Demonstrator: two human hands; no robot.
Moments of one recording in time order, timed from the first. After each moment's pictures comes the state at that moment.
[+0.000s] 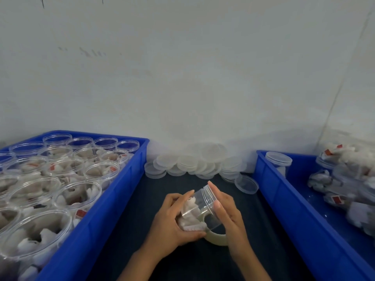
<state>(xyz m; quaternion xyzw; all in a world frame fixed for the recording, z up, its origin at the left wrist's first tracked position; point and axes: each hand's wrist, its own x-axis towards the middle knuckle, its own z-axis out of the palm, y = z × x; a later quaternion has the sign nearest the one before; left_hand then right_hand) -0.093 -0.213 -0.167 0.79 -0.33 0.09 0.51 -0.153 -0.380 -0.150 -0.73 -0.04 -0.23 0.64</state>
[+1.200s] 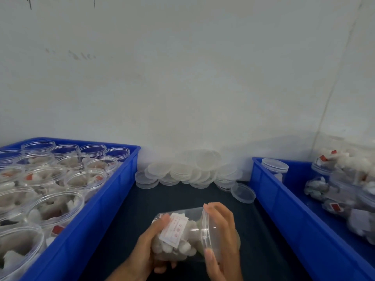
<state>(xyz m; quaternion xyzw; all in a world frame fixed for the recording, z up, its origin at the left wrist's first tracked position) -0.087 -0.199 -0.173 0.56 -0.17 -0.31 0.75 -0.157 -0.360 -0.166 -0.77 -0.19 -0.48 0.38</state>
